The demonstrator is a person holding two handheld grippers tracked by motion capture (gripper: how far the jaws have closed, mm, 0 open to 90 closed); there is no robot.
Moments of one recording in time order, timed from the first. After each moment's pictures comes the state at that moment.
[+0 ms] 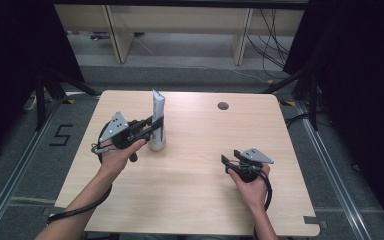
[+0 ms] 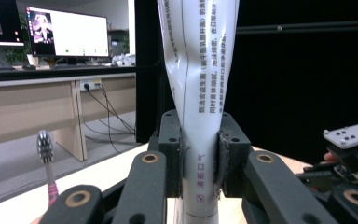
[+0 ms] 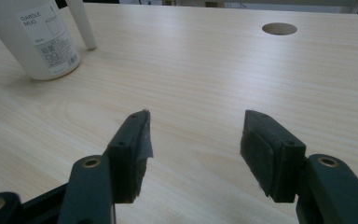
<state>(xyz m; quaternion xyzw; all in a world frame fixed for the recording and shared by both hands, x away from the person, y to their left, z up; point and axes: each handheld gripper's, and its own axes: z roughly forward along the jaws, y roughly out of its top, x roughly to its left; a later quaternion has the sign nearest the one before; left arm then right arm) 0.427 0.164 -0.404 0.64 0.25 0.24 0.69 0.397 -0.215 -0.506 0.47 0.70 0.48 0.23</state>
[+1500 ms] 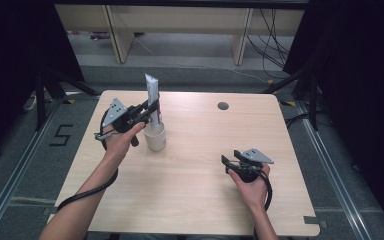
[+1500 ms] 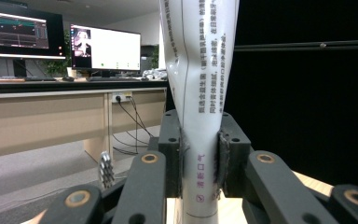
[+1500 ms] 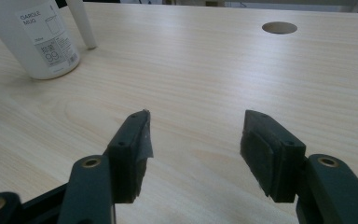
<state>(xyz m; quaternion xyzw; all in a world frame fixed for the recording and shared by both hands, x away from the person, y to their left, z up) 0.474 0.172 -0.409 0.60 0.29 0.28 0.69 0.395 -0.214 -0.506 0.48 0.70 0.48 0.22</state>
